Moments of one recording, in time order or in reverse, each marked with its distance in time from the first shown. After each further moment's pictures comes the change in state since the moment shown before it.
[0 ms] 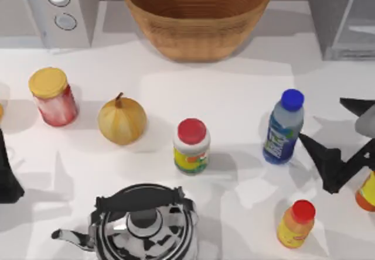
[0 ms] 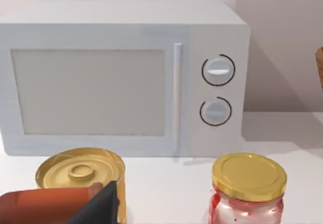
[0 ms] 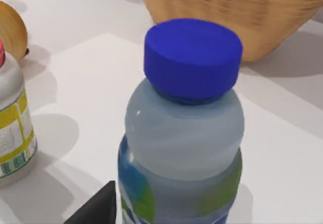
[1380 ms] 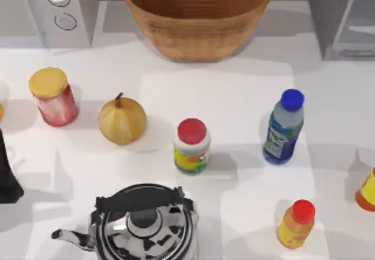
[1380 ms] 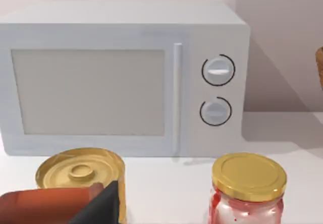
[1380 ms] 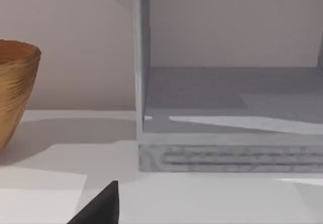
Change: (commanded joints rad) left arm 0.000 0.000 0.000 0.000 0.000 0.000; right arm -0.157 -1.480 -0.237 -0.959 0.492 0.195
